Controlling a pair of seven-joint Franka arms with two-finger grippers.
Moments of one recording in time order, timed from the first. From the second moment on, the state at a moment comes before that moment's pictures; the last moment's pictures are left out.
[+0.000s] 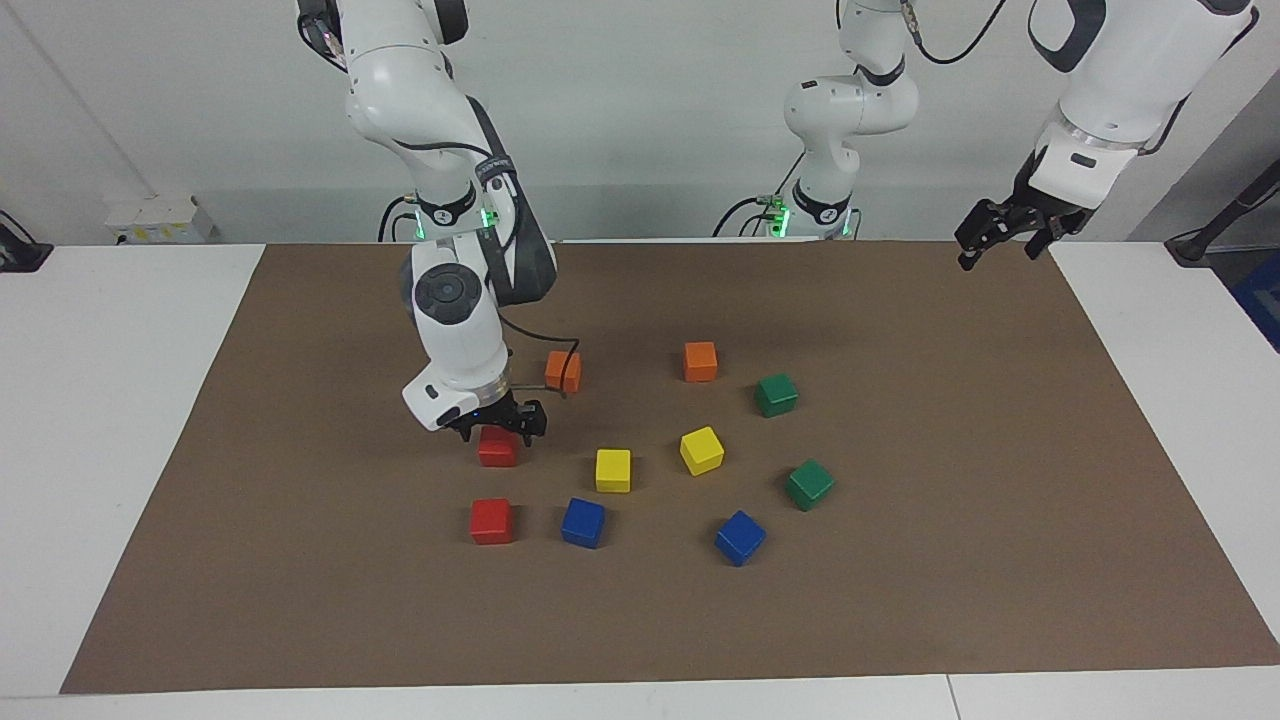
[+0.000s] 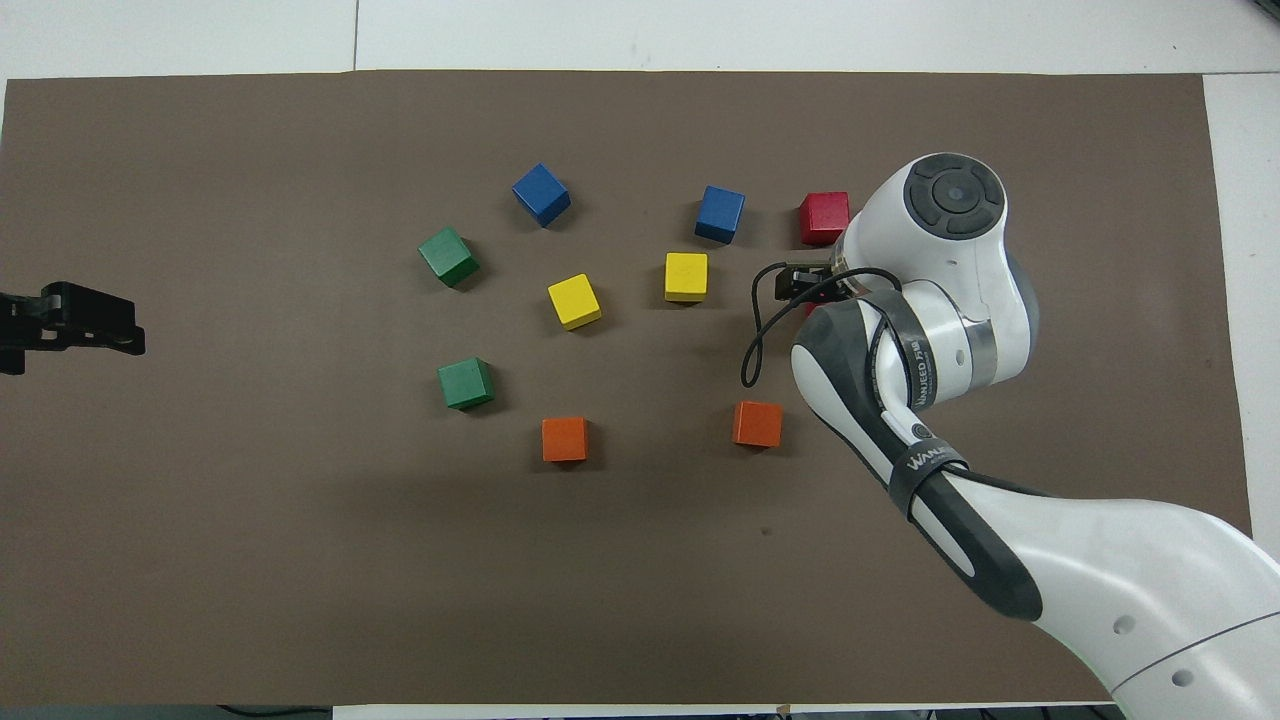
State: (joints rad) left arm 0.01 -0.06 -0.05 -1.64 0.01 1.52 -0.12; right arm 0.30 0.38 -0.03 -1.81 -0.01 2.17 0.40
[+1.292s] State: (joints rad) left arm -0.26 0.12 -0.07 -1.88 -0.03 1.97 -0.43; right arm 0.29 0.35 -0.03 -1.94 -0.01 2.30 0.40
